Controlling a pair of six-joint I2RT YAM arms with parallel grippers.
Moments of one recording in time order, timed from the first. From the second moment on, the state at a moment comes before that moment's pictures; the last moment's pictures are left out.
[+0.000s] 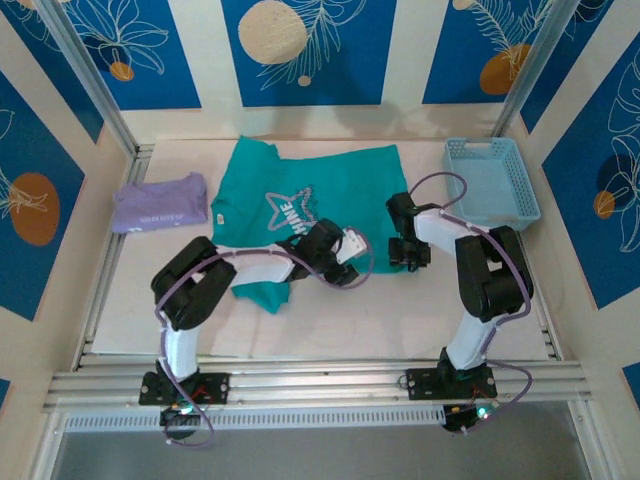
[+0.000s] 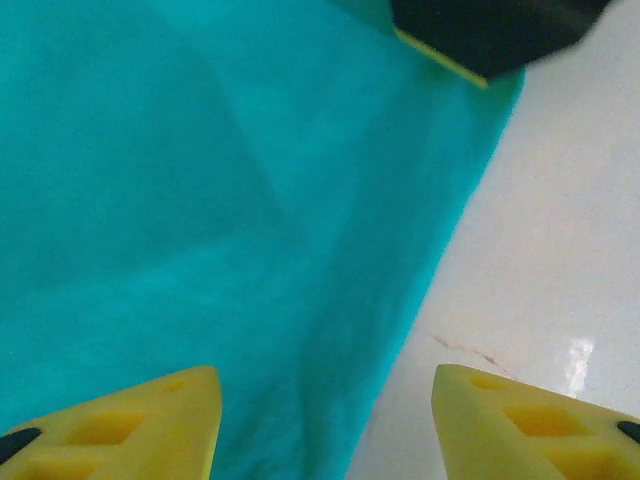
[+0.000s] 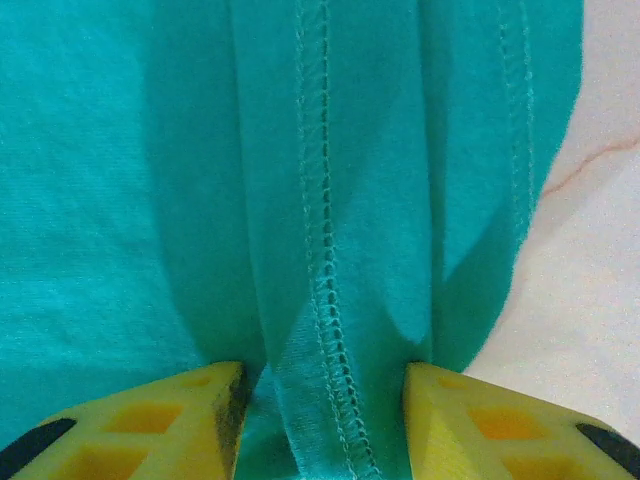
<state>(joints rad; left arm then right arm) -0.87 1.95 1.14 -0.03 0.14 0.21 0.28 1.76 1.06 -0.79 0.16 0.38</state>
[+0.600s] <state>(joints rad) -0.86 1.98 1.16 -0.09 0.13 0.26 0.27 1.54 1.03 -0.75 0.05 0.28</state>
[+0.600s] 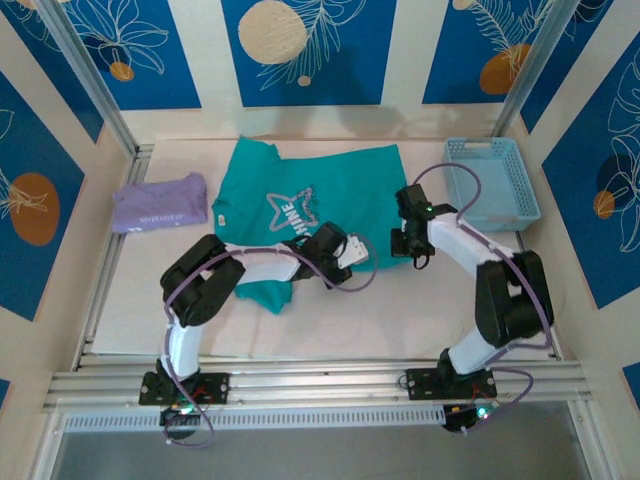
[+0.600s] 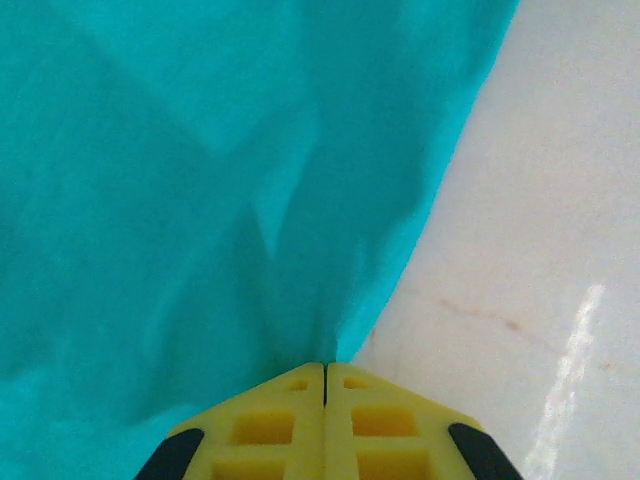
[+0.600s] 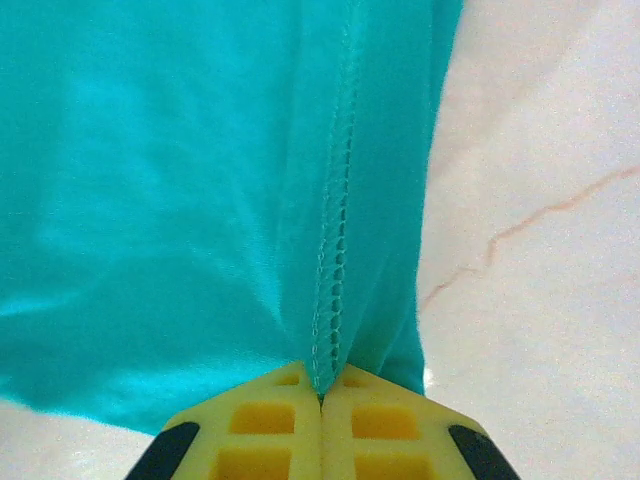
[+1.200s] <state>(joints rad) -0.81 1.60 0.78 -0.07 0.18 0.05 0.27 1.46 0.96 -0.67 -0.61 0.23</state>
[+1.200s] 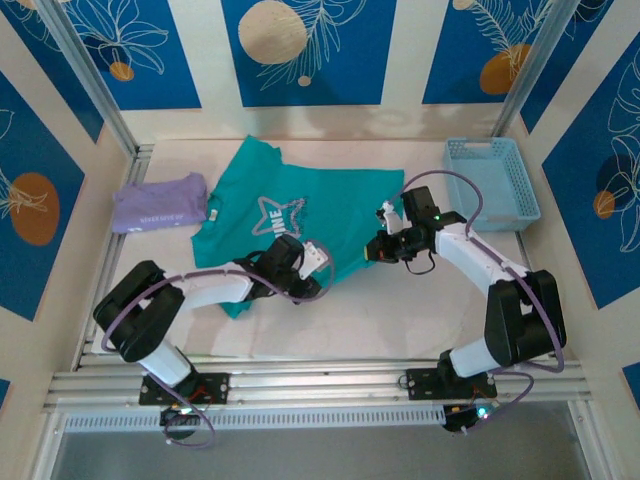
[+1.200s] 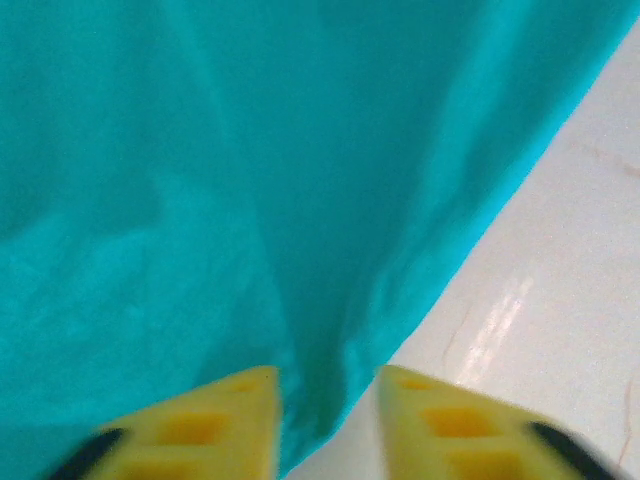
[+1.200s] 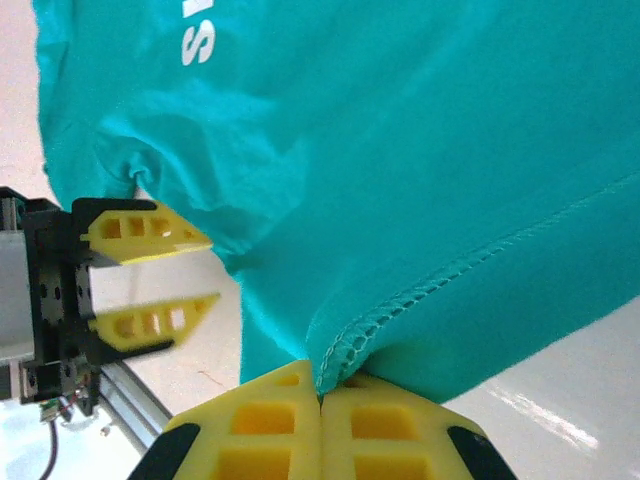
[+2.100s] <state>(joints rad) -0.84 1.85 1.00 0.31 0.47 -0.16 0.24 1.56 1.07 -0.65 -0.40 0.29</state>
